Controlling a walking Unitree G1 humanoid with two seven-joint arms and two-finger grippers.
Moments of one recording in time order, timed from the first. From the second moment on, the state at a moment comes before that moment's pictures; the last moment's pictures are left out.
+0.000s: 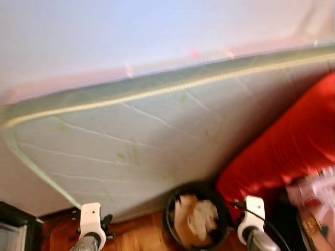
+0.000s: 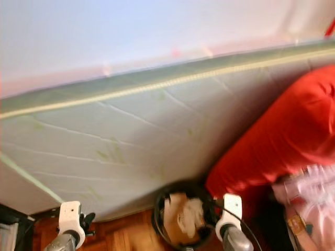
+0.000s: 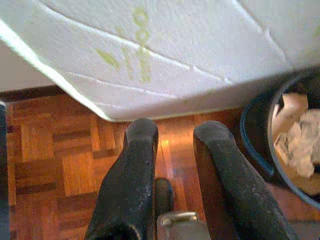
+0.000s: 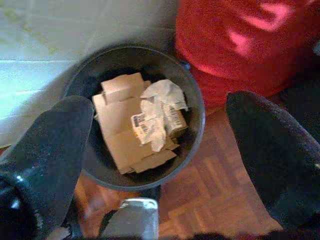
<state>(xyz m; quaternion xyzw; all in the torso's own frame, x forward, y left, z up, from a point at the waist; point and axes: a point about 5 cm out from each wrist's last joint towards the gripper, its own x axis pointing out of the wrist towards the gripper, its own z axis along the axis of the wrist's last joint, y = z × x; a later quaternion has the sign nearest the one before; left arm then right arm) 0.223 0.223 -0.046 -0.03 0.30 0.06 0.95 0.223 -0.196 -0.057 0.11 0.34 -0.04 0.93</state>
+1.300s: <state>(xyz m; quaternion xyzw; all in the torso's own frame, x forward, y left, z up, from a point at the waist) 0.172 0.224 -0.079 -0.04 0.42 0.06 0.91 0.158 -0.223 -0.088 0.13 0.45 -0.09 0.88</state>
